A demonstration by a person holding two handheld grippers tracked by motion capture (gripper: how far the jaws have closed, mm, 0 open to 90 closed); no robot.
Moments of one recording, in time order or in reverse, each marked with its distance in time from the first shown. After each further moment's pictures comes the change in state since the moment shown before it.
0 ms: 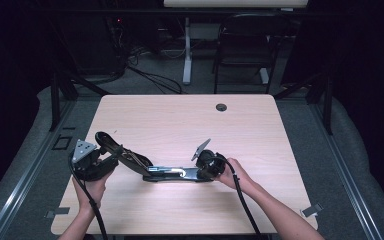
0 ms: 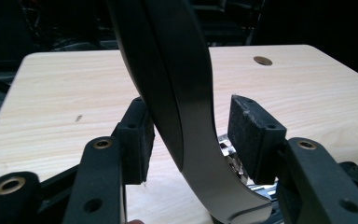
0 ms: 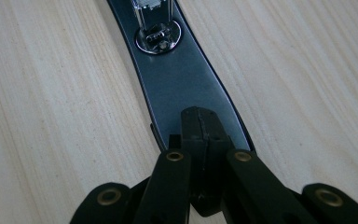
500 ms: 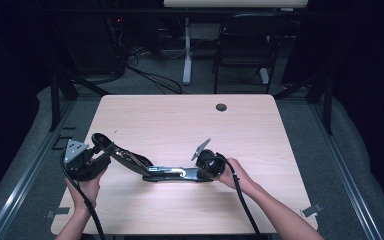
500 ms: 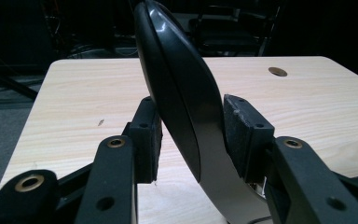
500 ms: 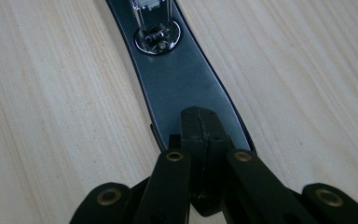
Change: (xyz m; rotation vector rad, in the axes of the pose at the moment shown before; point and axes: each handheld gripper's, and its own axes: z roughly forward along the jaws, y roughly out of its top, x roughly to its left) left arm 0.011 0.004 -0.011 -0.040 0.055 -0.015; right arm 0.000 0.000 0.000 0.001 0.005 0.008
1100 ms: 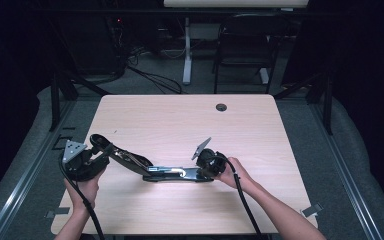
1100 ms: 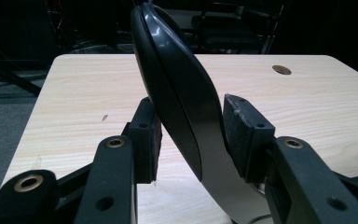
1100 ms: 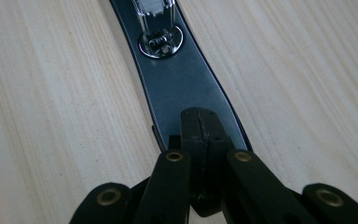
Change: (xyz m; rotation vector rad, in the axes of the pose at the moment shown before) left arm 0.005 -0.002 -0.001 0.017 0.010 -0.014; right arm -0.002 0.001 -0.003 -0.008 0.012 -0.021
